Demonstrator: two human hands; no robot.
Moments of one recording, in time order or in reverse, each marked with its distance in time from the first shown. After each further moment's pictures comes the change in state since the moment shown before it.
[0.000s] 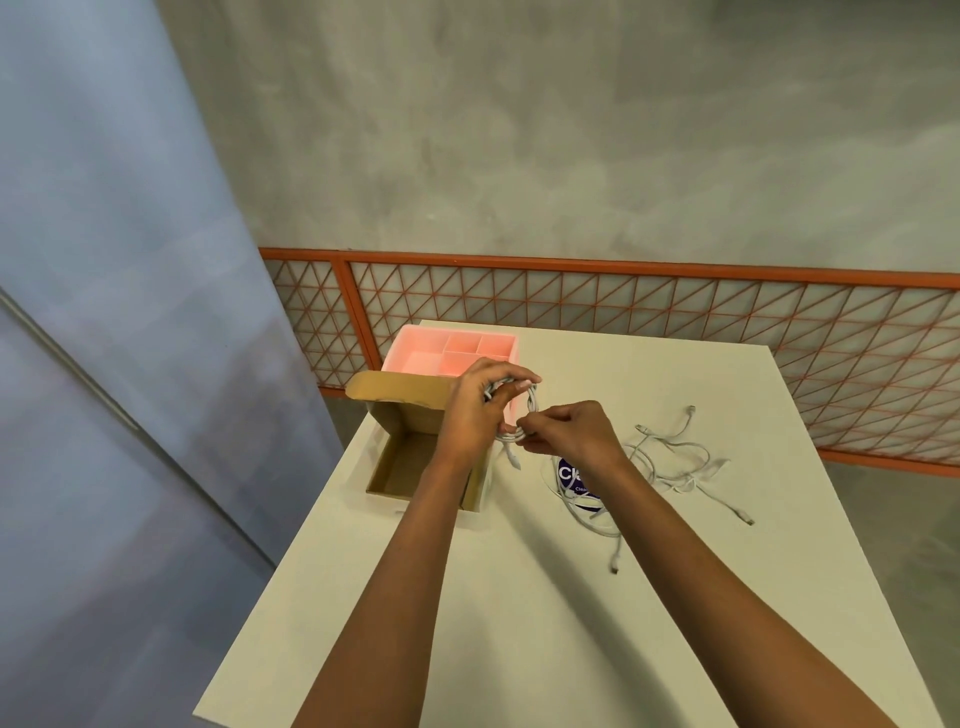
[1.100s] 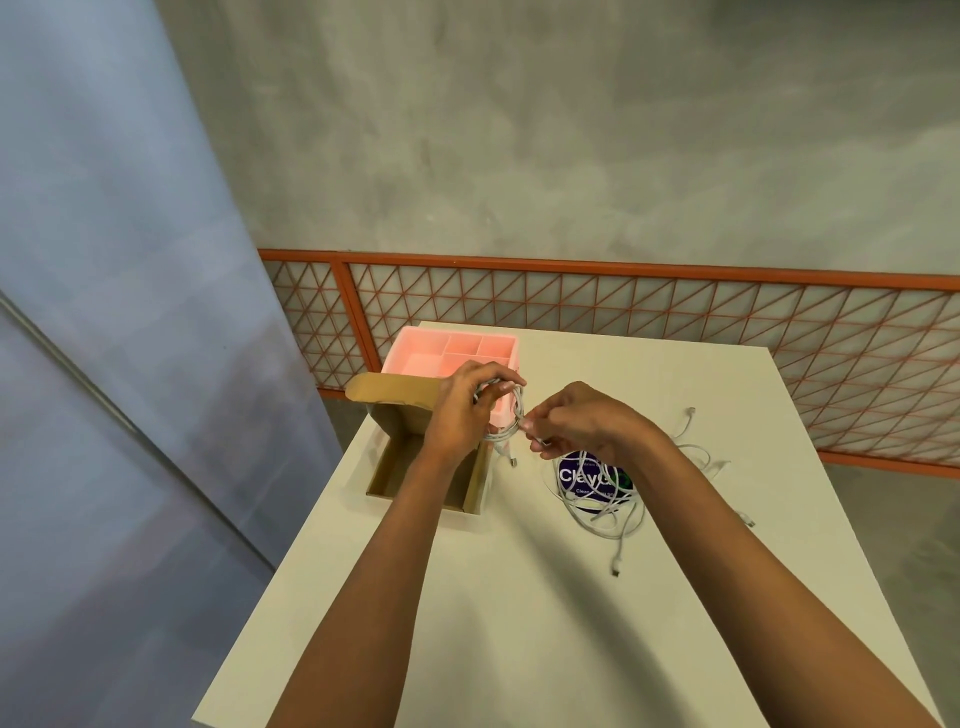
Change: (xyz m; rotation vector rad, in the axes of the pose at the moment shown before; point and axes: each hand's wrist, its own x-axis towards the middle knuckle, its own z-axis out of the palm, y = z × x) left_hand 0.008 -0.017 -0.011 0.201 -0.012 0.011; right_hand -0.009 -0.049 -0.013 -0.275 -0.330 0.098
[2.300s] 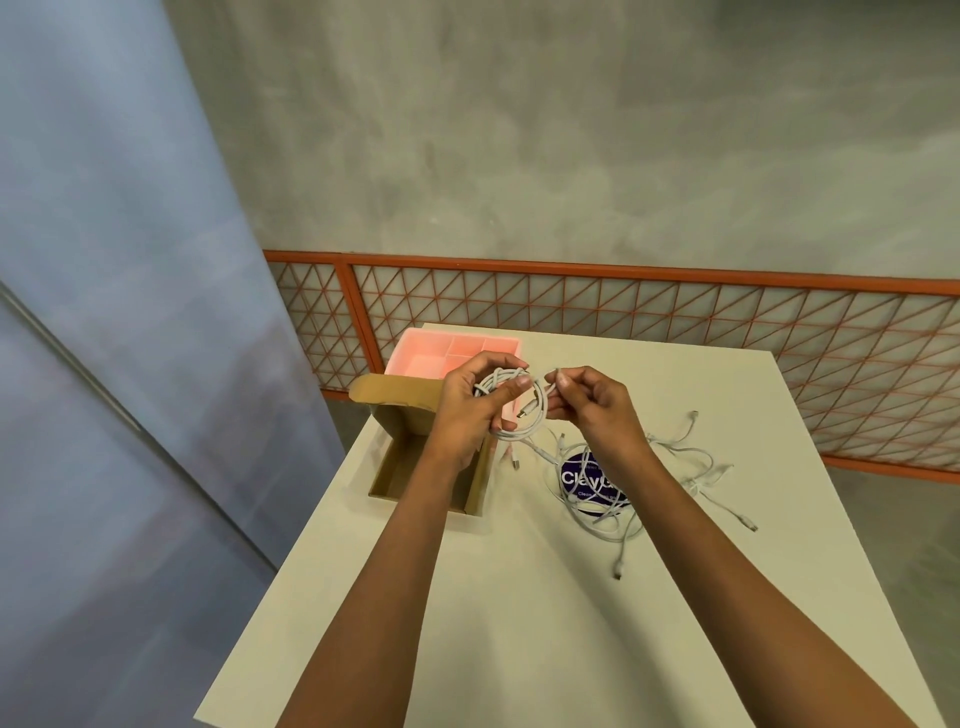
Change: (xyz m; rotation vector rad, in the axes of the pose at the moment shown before) left_hand -0.010 0.029 -0.004 -0.613 0.006 -0.152; right_hand 0.017 0.036 0.001 0.429 0.292 -0.498
